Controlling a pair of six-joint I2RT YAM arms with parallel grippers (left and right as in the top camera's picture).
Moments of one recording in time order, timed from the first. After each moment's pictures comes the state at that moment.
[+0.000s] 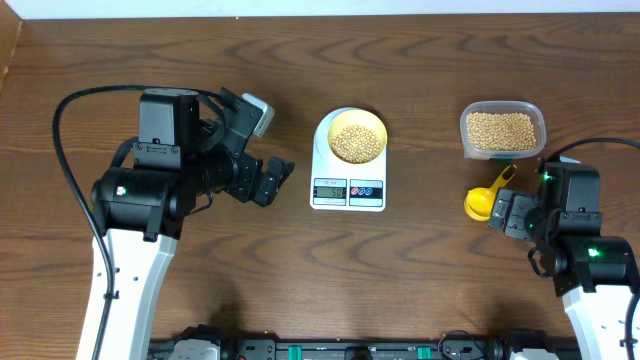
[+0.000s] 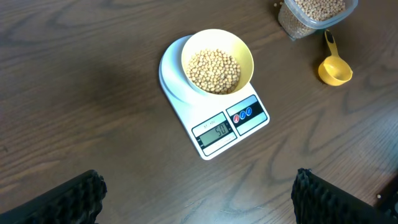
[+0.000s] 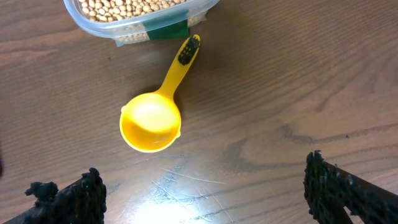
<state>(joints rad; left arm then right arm) -0.13 1.21 1.32 -1.02 0.44 0.28 -0.01 0.95 0.81 -0.87 0.18 0.22</state>
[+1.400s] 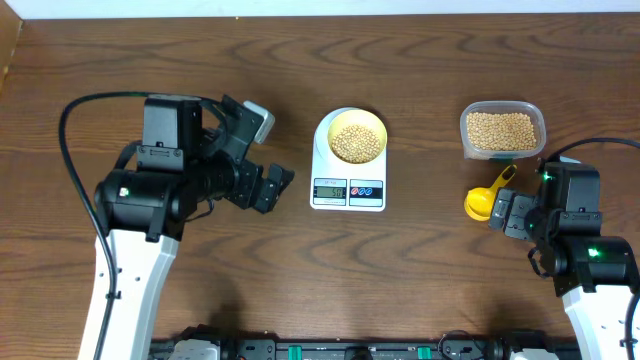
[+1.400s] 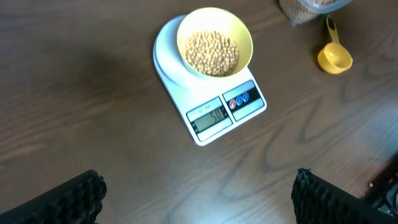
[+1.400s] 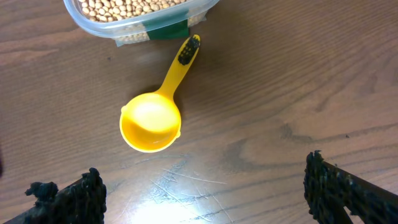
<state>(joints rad) -0.13 1.19 1.28 -1.06 0.44 0.27 -0.01 0.95 0.81 -0.87 0.18 0.22</state>
